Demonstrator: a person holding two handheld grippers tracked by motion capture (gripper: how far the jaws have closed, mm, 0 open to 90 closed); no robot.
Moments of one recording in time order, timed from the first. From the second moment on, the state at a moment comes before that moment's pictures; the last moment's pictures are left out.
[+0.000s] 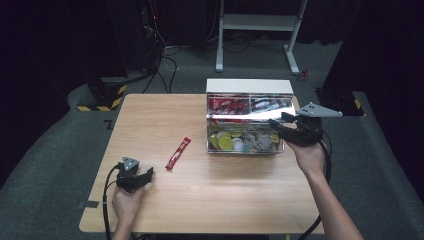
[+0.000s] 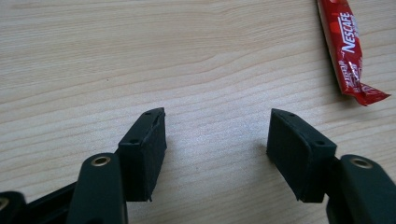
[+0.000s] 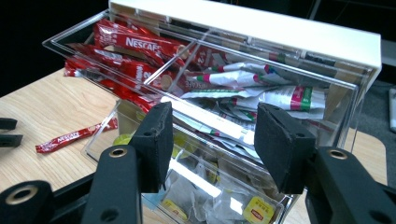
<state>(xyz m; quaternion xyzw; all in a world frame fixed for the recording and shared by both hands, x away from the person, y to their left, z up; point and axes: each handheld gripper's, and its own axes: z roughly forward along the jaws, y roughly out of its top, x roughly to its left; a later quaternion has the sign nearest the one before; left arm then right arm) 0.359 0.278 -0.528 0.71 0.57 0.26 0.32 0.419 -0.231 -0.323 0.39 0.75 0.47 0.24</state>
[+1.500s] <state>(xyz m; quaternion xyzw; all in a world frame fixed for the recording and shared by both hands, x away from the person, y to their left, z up) 0.359 0.277 -0.528 0.71 0.57 0.26 0.32 0.381 -0.282 -0.380 0.42 0.73 0.48 0.25</state>
